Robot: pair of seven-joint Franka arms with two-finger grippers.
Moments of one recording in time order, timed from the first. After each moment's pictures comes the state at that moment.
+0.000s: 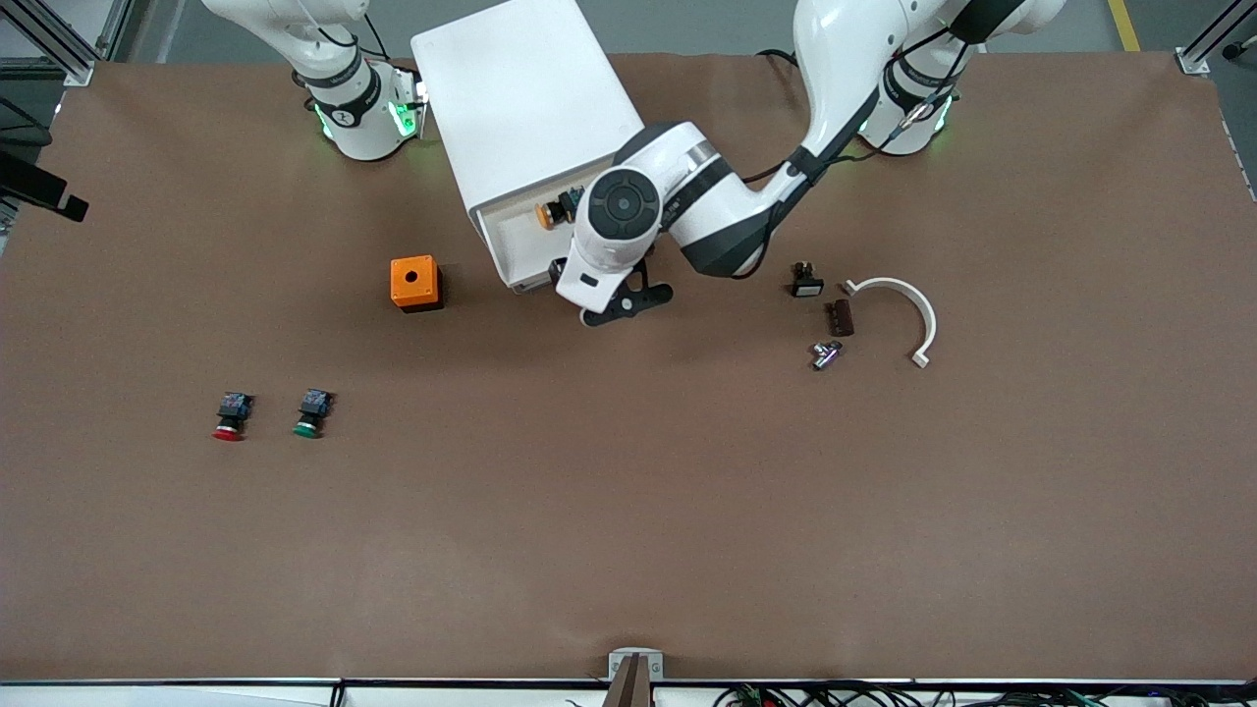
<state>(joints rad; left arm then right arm) -0.60 0.67 -0.39 -1.37 -0.10 1.93 -1.23 -0.06 0.04 -0.07 -1.36 0.05 1.28 0.11</state>
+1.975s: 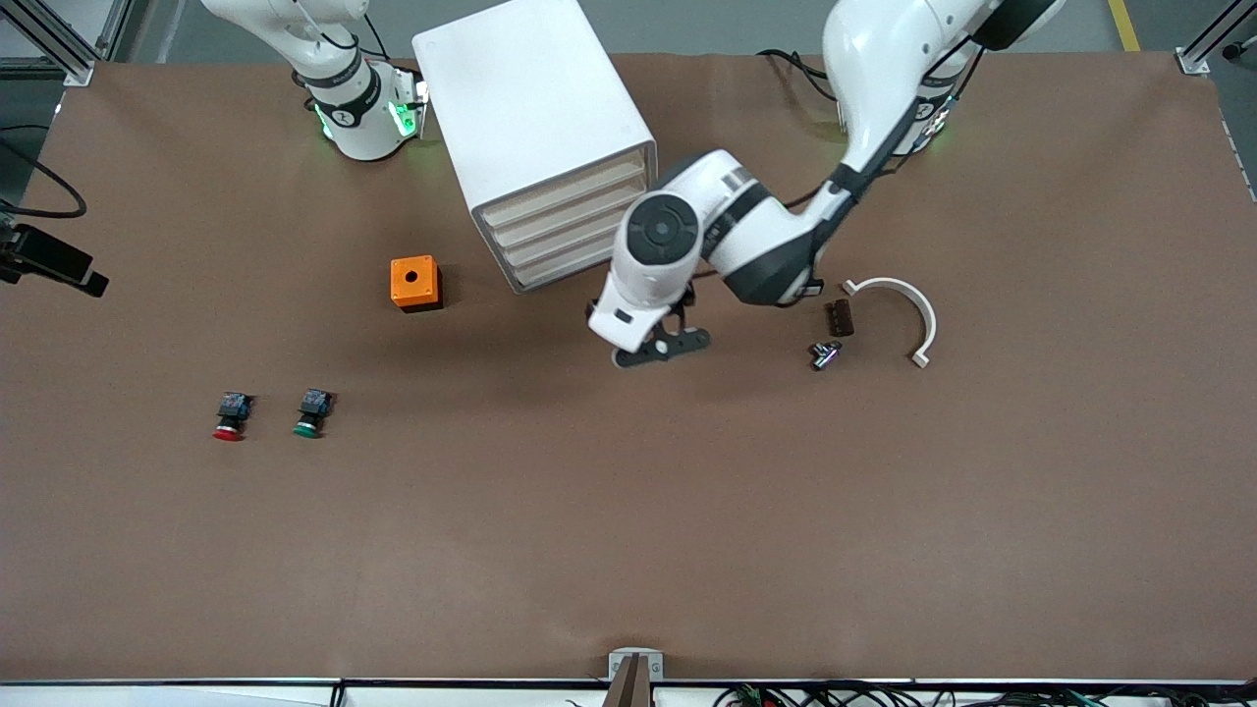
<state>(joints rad) -0.44 0.67 -0.38 -1.36 0.07 1.94 -0.99 -0.04 0.11 -0.05 -1.36 0.04 1.46 0.11</state>
